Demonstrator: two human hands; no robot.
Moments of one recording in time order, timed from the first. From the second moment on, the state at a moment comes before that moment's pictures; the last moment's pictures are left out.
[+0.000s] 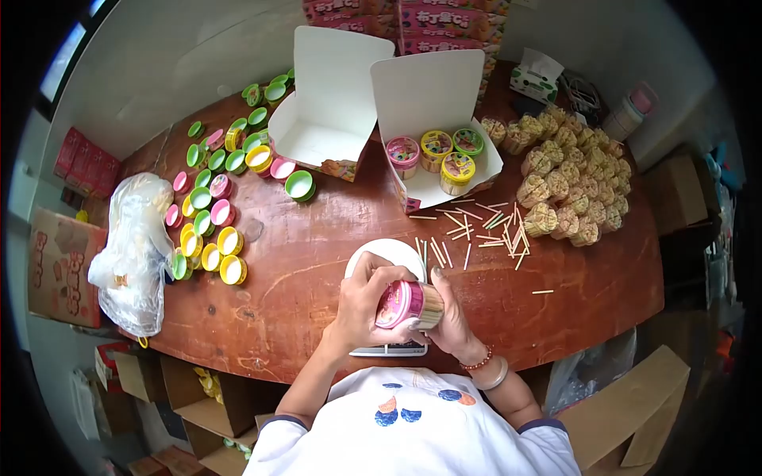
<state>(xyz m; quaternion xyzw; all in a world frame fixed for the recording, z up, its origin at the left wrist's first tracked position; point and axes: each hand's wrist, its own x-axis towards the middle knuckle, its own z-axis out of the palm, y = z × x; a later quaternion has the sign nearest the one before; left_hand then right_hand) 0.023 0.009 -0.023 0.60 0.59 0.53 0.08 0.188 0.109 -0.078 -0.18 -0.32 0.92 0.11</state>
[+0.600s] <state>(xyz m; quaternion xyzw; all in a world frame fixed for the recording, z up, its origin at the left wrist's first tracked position) 0.056 0.065 -0.023 0.45 0.58 0.61 0.31 0.213 0.137 -0.050 -0.20 -0.38 0.87 0.24</state>
